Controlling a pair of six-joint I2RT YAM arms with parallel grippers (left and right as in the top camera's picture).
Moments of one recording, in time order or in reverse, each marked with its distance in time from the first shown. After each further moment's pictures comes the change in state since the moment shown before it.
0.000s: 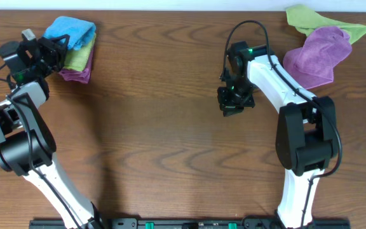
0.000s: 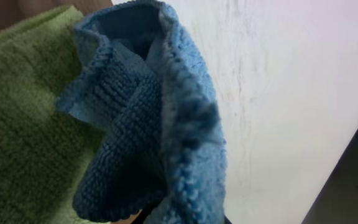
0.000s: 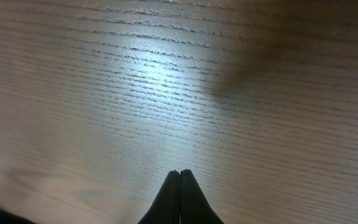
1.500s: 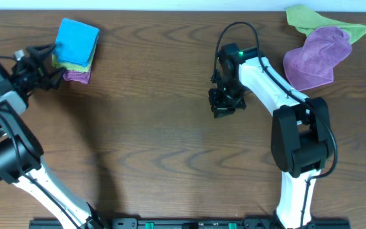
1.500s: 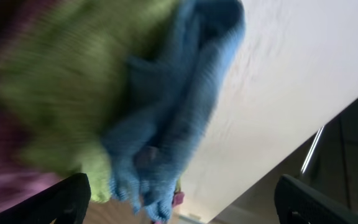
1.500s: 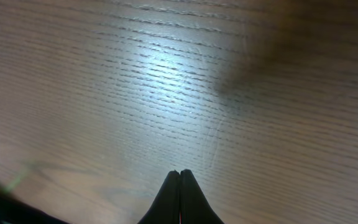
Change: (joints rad) left arm 0.152 -0.001 0.000 -0.269 0.298 -0.056; right arm 0.059 0.000 0.000 0.021 -0.053 0.022
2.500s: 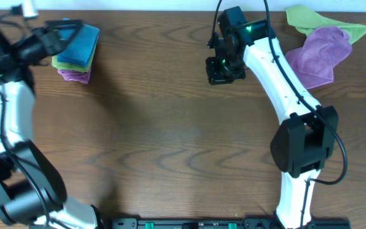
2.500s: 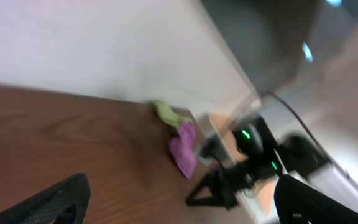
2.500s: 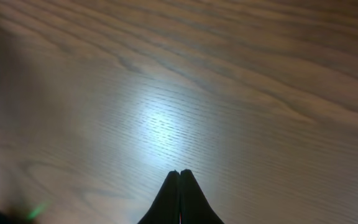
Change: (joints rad) left arm -0.247 -0.463 0.000 -0.051 0.211 0.532; right arm 0.005 0.000 0.374 -0.103 0.073 -0.027
